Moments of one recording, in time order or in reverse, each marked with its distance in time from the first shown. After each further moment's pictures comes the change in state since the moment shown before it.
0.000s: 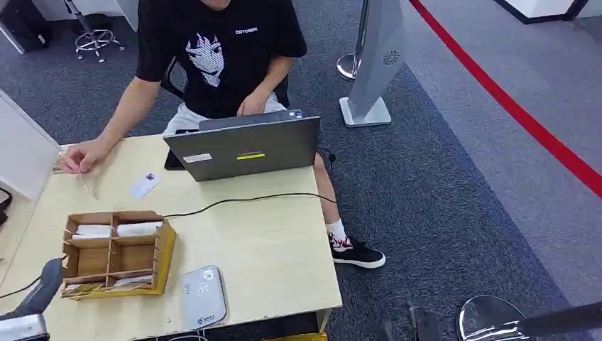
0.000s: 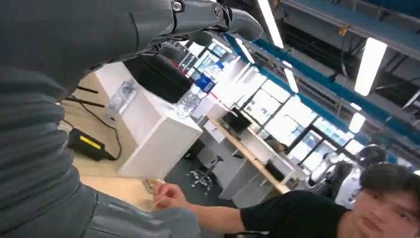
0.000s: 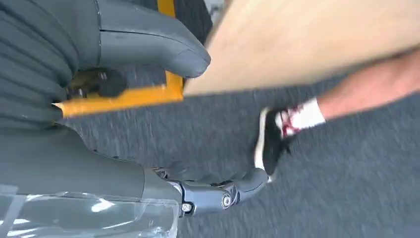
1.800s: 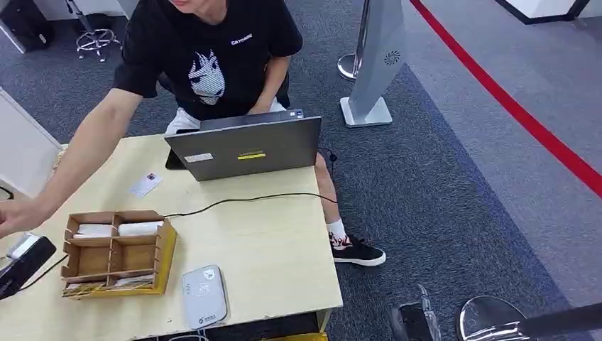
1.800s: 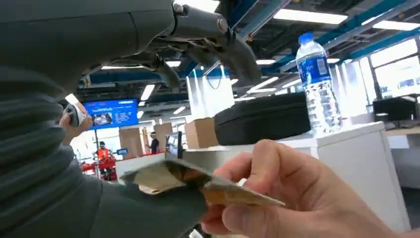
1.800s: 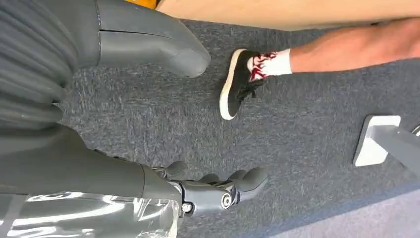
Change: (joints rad) left arm -0.291 0.378 0.222 0.325 -0.639 -0.282 0.262; right arm -0.113 0.004 -0.108 0.130 0.279 -0.177 -0.258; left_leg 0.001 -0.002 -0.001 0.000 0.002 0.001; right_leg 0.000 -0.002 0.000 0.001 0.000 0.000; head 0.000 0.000
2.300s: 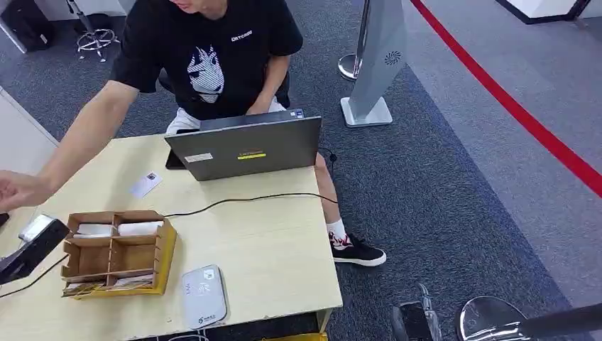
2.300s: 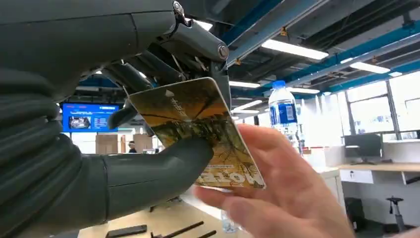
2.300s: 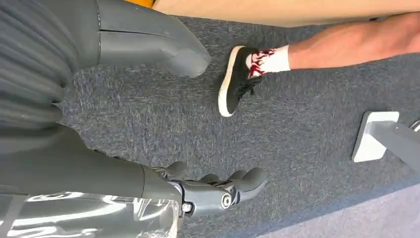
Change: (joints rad) left arm -0.068 -0.007 -0.083 -0.033 -0.017 0.017 0.007; right arm -0.001 0.000 0.007 0.000 0.001 -0.017 0.000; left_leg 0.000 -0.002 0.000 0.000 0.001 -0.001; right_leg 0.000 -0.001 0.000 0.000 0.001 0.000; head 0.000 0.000
